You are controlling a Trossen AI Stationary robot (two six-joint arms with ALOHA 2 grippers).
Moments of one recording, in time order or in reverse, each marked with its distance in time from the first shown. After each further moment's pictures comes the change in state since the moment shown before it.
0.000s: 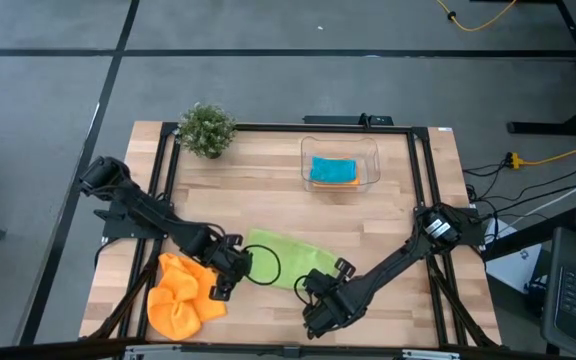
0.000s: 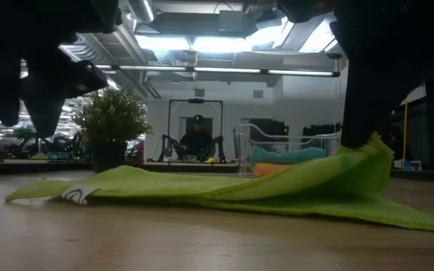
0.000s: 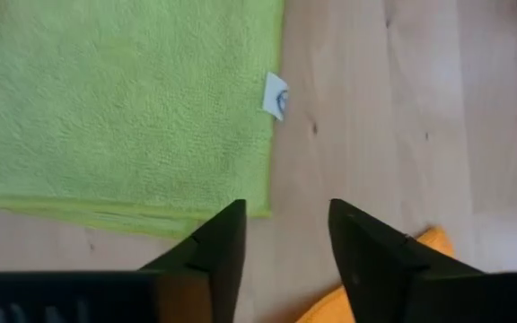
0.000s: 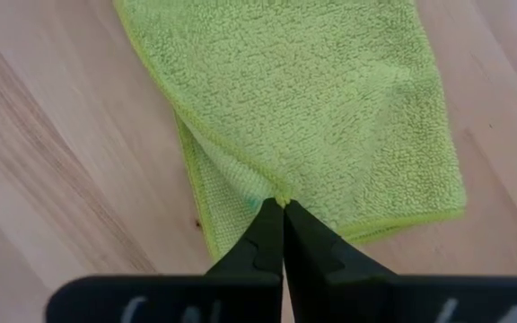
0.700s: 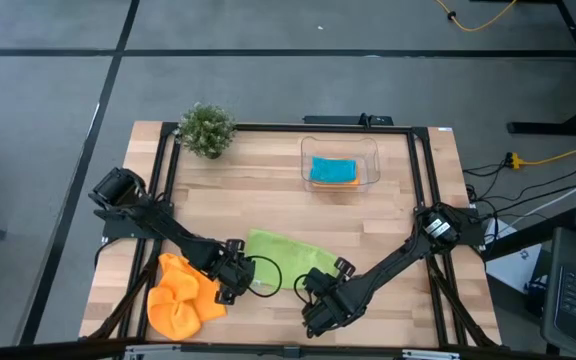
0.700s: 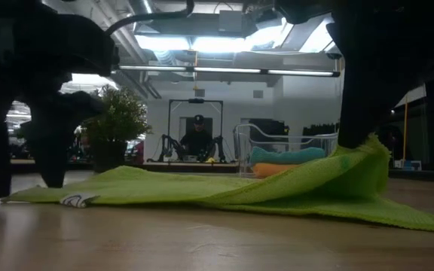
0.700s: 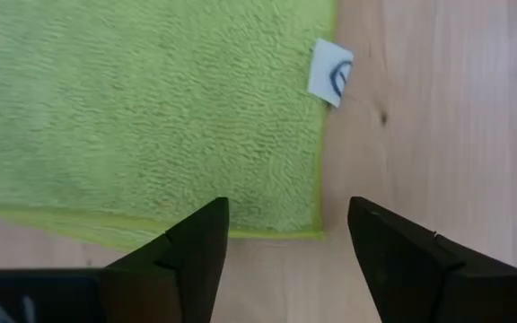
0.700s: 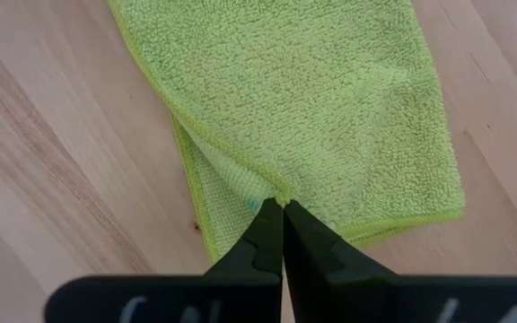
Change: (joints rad) left arm -0.051 0.155 0.000 0.050 -0.132 -0.025; right arm 0.000 0.000 0.000 0.000 0.000 0.003
